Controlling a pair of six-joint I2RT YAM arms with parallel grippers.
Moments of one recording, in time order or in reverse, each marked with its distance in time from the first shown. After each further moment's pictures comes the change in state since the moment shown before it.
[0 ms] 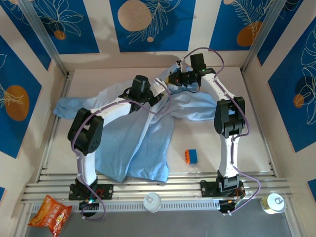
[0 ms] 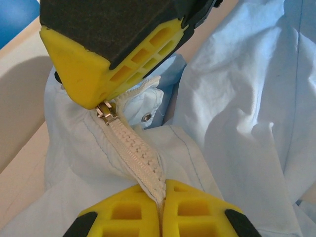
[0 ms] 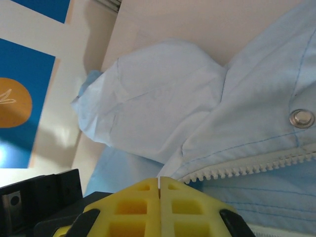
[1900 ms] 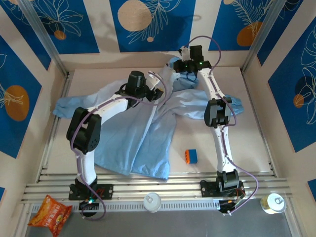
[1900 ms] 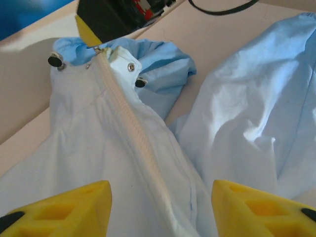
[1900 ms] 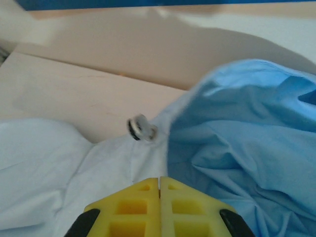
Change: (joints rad) left arm 0.053 0.005 0.048 -0.018 0.018 -0.187; right arm -0.060 0.500 0.748 -0.092 0.365 -0.242
